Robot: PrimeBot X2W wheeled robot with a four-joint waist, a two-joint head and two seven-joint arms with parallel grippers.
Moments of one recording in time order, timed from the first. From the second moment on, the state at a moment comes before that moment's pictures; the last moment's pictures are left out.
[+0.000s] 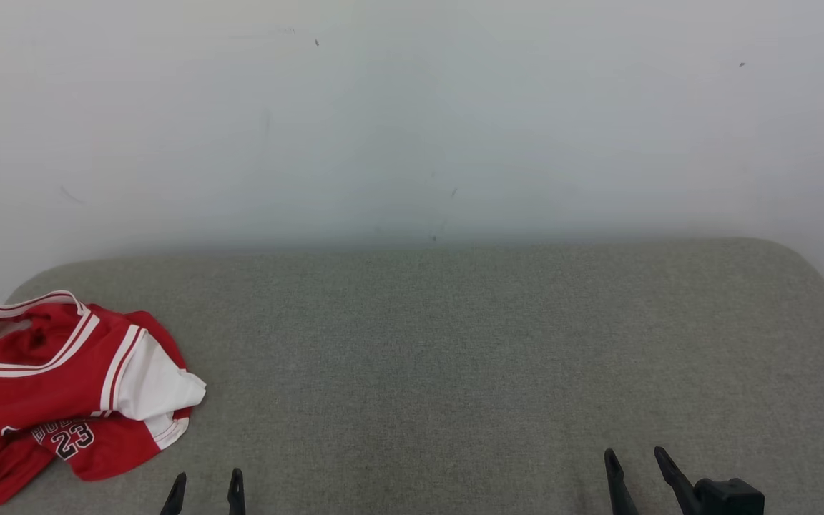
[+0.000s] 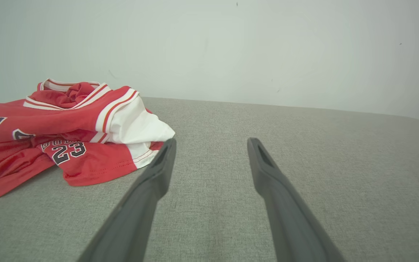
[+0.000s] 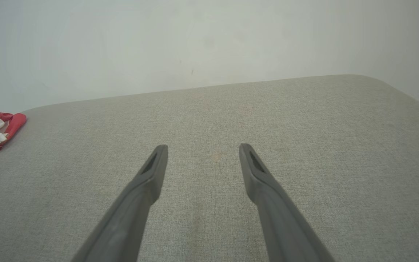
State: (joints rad) left arm 0.06 0.05 -0.02 0.30 -0.16 -0.07 -0.26; right arm 0.05 -0.05 0.01 0.32 0.15 0.13 -0.13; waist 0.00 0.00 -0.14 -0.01
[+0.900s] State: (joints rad) left arm 0.06 0.05 0.00 0.34 -0.17 -0.10 -0.26; right arm 0.06 -0.05 0.02 0.32 0.16 0.13 -0.13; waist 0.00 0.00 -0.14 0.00
